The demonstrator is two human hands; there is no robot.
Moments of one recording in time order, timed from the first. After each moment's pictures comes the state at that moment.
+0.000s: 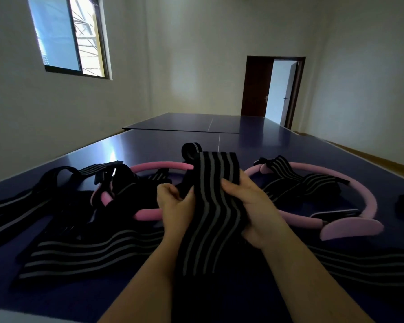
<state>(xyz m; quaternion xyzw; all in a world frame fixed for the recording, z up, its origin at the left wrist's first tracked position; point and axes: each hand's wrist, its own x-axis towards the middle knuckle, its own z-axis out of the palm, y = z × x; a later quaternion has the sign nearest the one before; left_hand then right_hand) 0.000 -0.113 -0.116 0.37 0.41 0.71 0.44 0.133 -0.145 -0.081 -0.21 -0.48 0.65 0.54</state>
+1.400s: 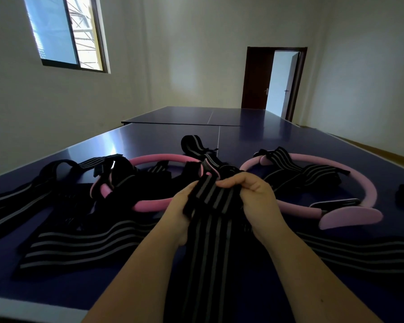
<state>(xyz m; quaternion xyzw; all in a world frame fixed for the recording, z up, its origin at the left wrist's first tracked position) -0.005 -0.127 -0.113 0.38 0.33 0.51 0.70 0.142 -0.131 -0.110 -0.34 -0.53 0.47 0.62</state>
